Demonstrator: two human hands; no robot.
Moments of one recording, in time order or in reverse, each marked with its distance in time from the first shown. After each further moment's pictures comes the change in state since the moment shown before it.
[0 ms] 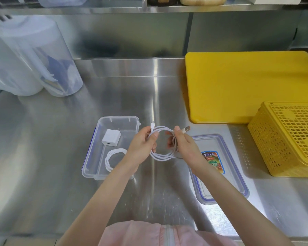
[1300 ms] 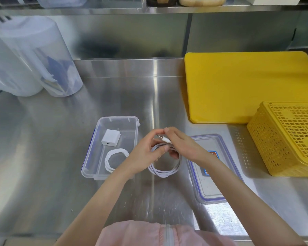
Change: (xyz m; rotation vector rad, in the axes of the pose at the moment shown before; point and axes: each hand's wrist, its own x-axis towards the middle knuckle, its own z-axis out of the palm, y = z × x) left_hand -0.011 -0.004 -0.001 0.030 -0.282 0.170; right_hand 0.002 -0.017 -0.007 -0.259 -0.301 -0.029
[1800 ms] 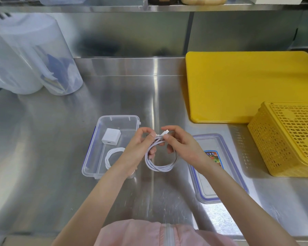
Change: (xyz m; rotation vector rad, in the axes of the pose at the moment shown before) left_hand 0.003 -0.004 -0.007 -0.319 0.231 -0.226; right_hand -0.002 0.013 0.006 0.161 0.122 -0.170
